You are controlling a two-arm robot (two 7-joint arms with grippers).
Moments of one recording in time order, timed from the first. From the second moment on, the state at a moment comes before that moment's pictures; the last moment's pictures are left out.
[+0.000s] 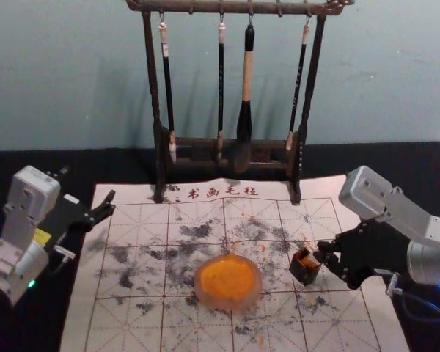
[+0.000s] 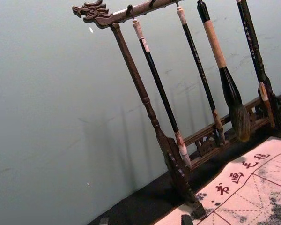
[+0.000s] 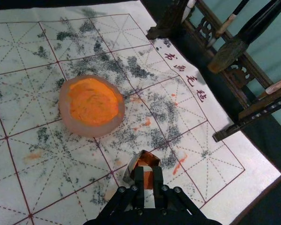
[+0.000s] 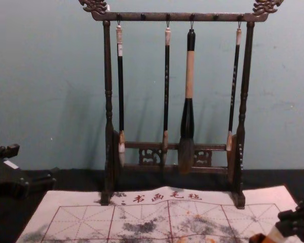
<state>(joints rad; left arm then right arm) -0.20 0.60 0.45 -1.41 -0.25 -0.12 0.03 0.29 0.75 -0.50 -1.73 0.15 0.46 0.62</state>
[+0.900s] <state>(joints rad) -0.20 0.60 0.45 -1.41 -0.25 -0.12 0.03 0.31 0.72 -0.52 -1.69 0.13 0.47 0.63</state>
